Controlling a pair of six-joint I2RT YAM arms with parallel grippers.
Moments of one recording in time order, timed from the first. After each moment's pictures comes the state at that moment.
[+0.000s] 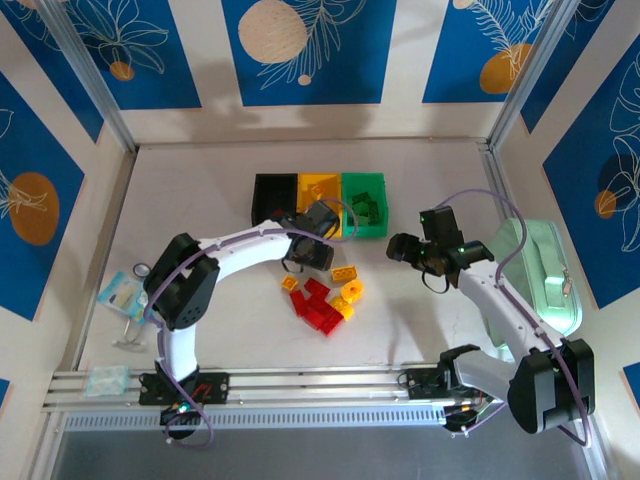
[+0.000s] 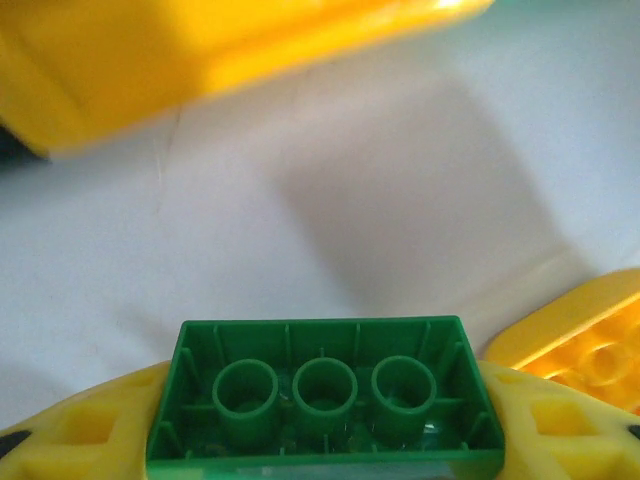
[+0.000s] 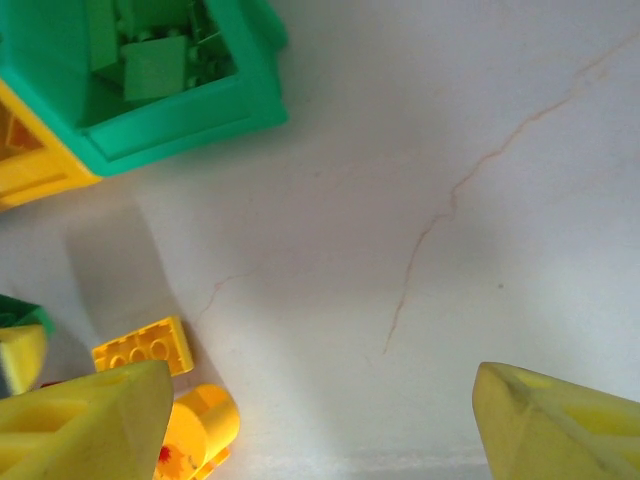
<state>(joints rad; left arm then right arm) -0.81 1.90 1.40 -0.67 -0.11 -0.44 0.25 1.10 0.78 -0.67 -0.03 0.57</state>
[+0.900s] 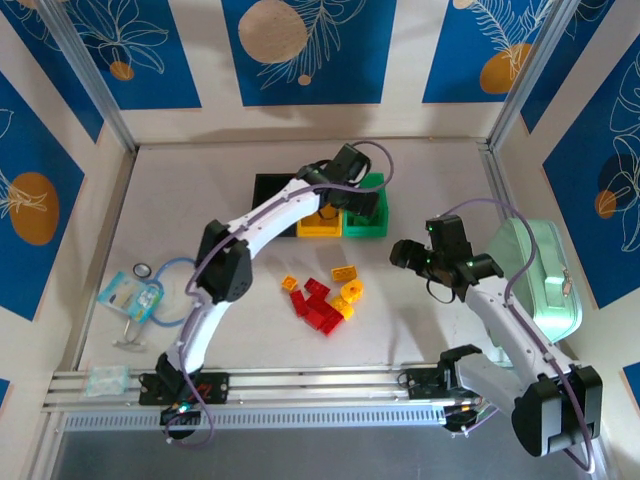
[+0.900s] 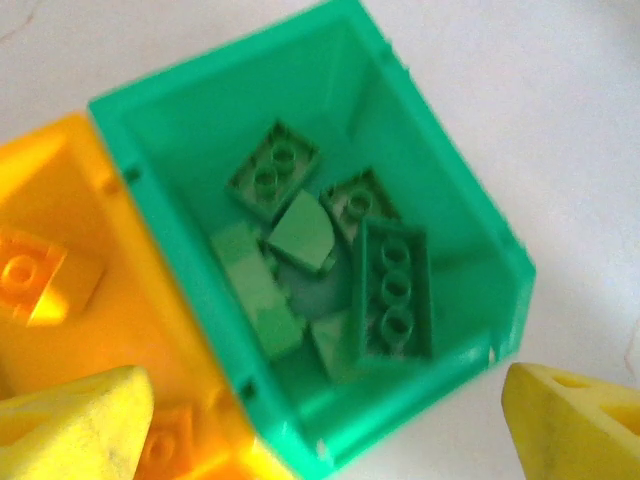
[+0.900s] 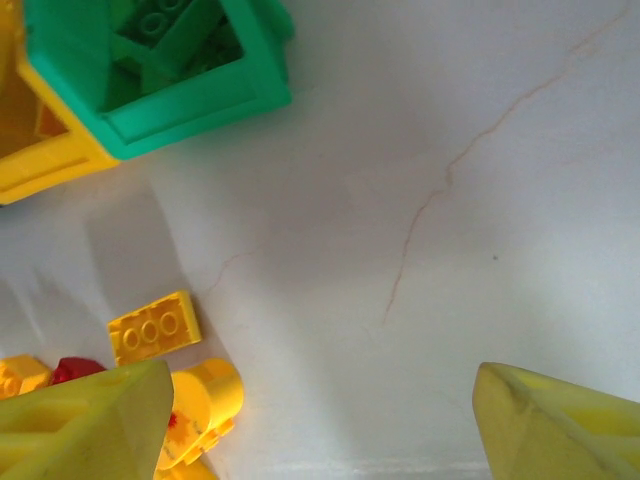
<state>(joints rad) -0.78 2.23 2.11 -0.77 -0.07 -0.25 0.26 0.98 0.72 -0.67 -0.08 0.56</state>
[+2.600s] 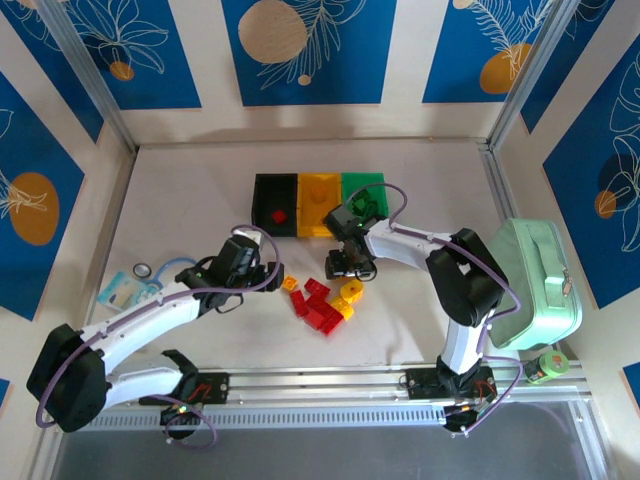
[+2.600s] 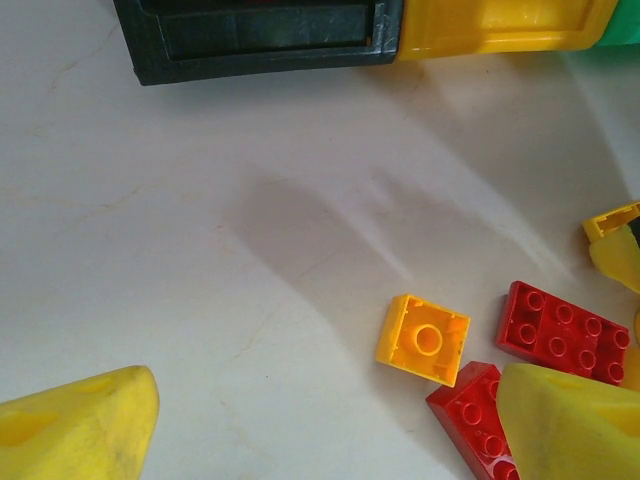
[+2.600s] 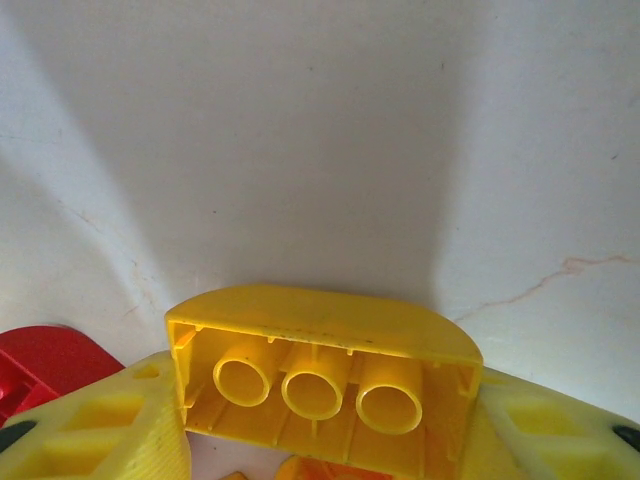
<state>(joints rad) -0.66 1.13 0.65 -0.38 -0.14 -0.47 0.68 1.81 1.16 -0.73 -0.05 0.55</state>
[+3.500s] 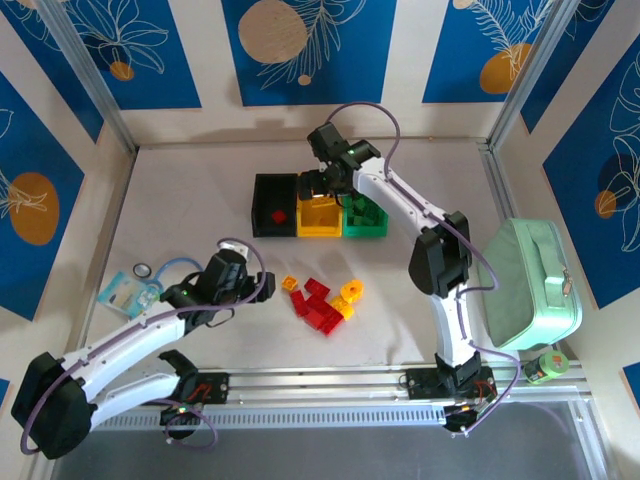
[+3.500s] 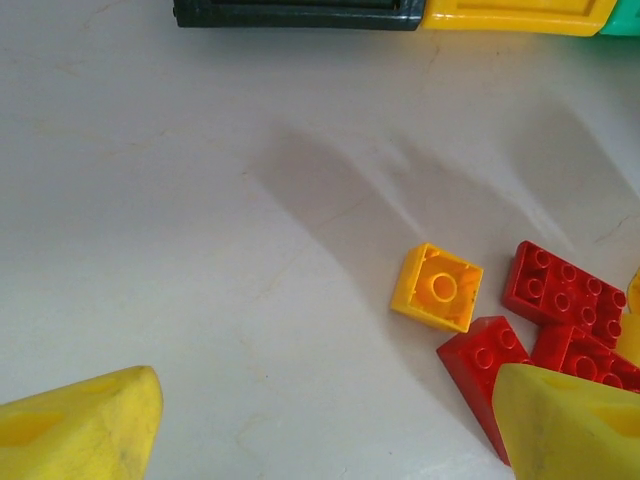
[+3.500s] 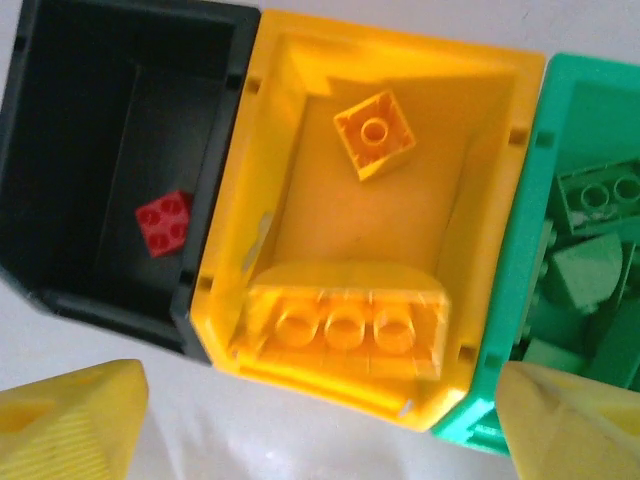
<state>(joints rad) -0.66 0.96 0.53 -0.40 -0.13 -0.53 0.59 2.13 2.08 -1.03 0.06 0.38</state>
